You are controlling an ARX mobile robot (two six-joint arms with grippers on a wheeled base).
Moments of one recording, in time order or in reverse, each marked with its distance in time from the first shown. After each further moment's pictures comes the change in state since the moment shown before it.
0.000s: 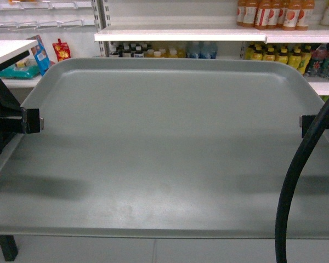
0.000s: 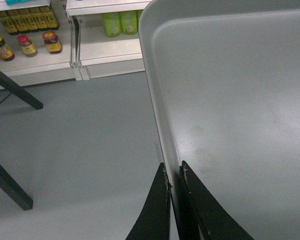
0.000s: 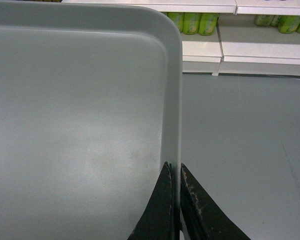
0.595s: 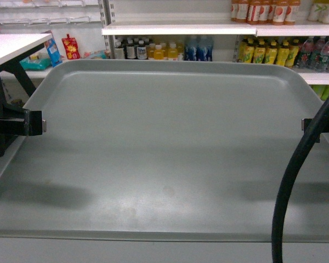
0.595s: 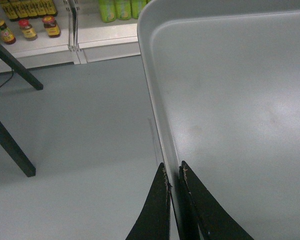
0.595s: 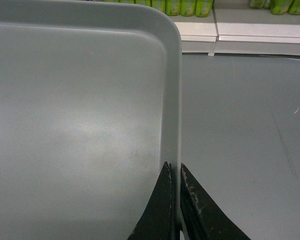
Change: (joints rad) left arm -0.002 0.000 0.000 -0.002 0.002 0.000; right arm -0.001 0.000 0.000 -0.012 0.000 0.000
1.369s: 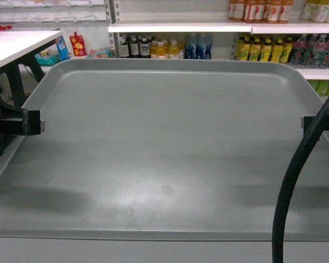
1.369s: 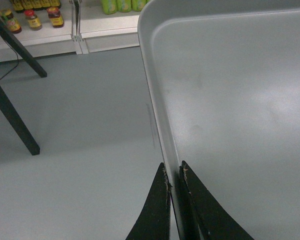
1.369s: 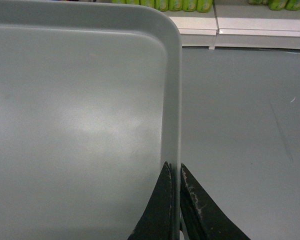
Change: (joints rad) left arm 0.001 -0.003 -0.001 -0.002 0.000 0.000; right arm 0.000 -0.004 0.000 0.005 0.000 -0.001
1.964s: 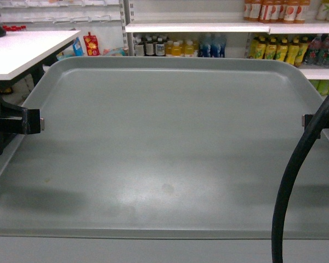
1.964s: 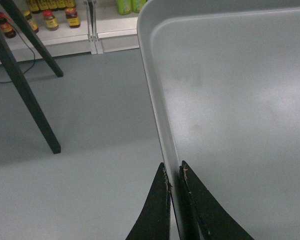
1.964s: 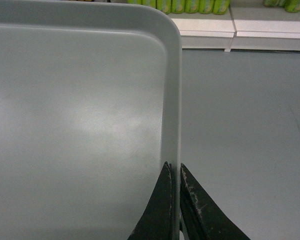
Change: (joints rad) left arm -0.001 0.000 0.000 0.005 0.003 0.000; right arm -0.005 -0.002 0.000 0.003 -0.003 -0.006
